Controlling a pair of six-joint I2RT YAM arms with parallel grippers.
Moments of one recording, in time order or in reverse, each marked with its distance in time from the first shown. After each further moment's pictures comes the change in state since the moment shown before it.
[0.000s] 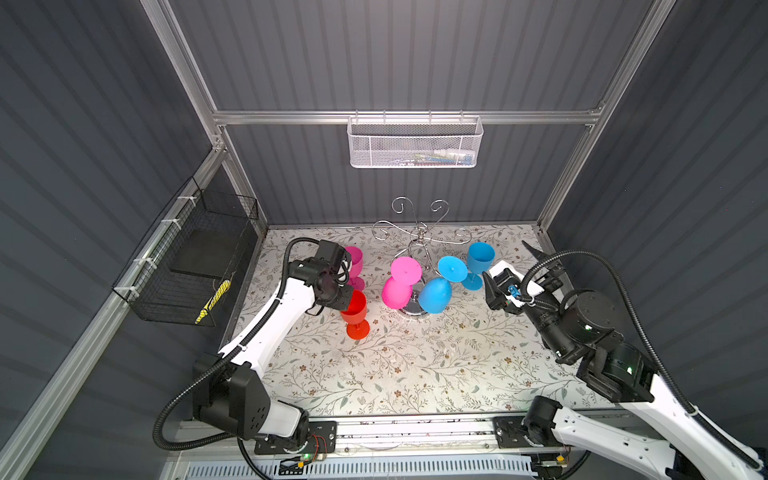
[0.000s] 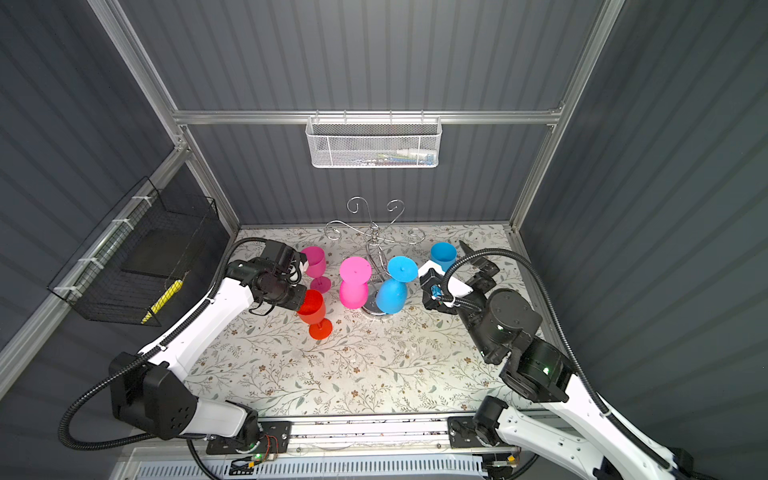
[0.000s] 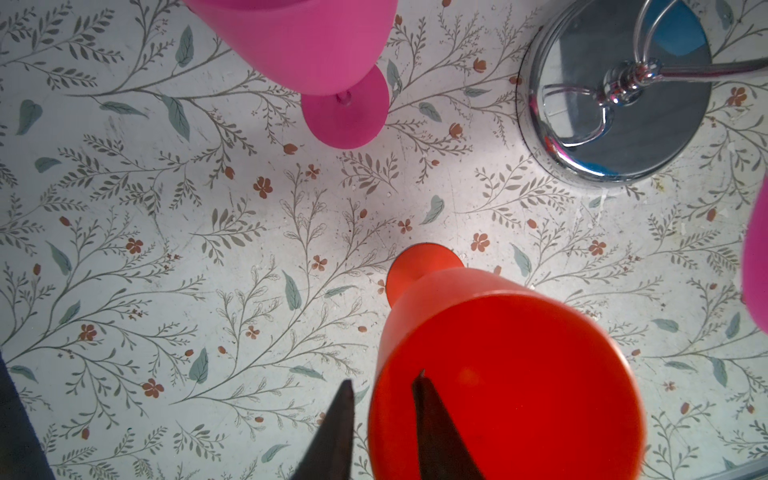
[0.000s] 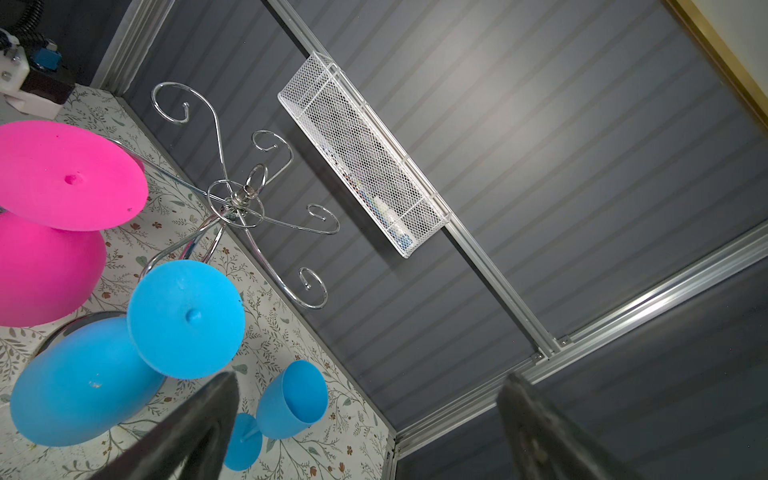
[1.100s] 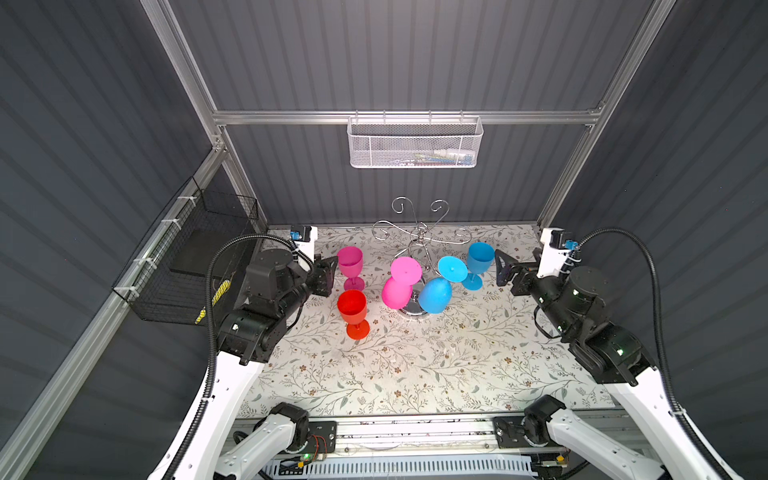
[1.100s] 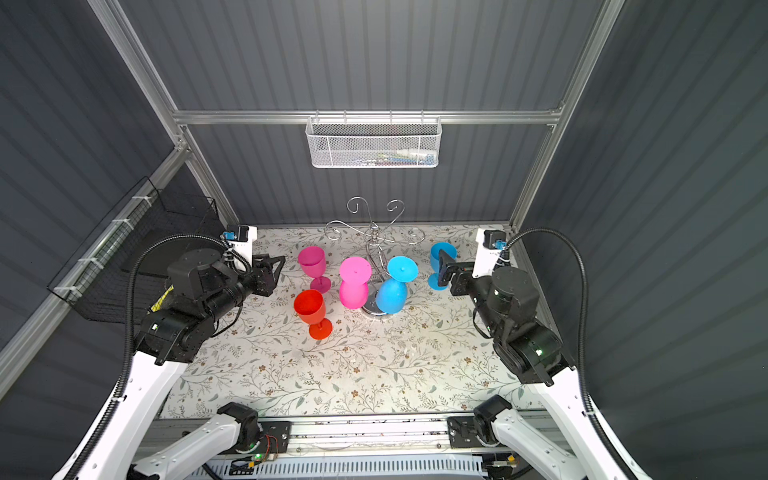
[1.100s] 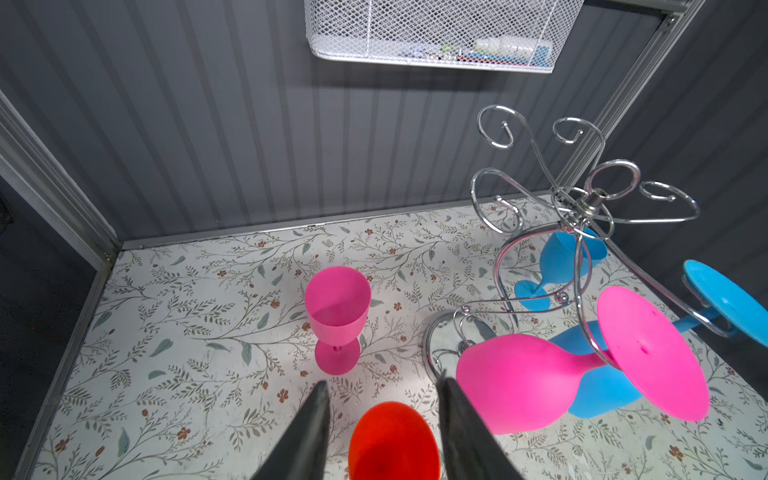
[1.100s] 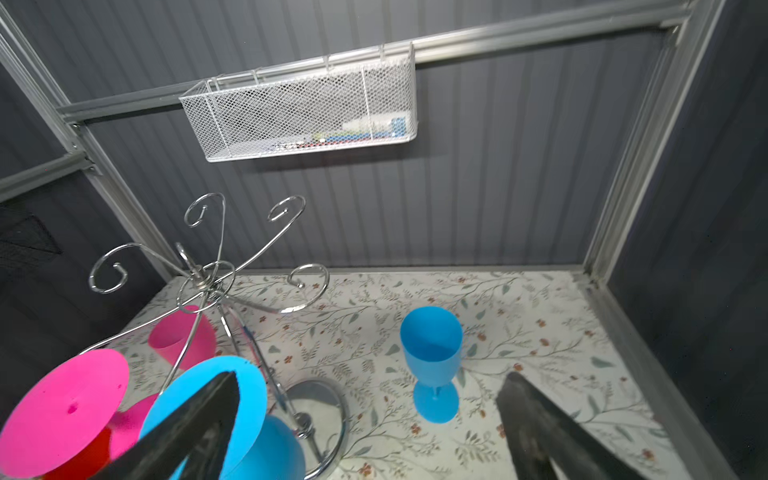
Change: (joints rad) left arm 0.006 -0.514 -0.083 0.422 0.035 -0.100; right arm -0.433 0.053 0.002 -0.116 -0.323 1.090
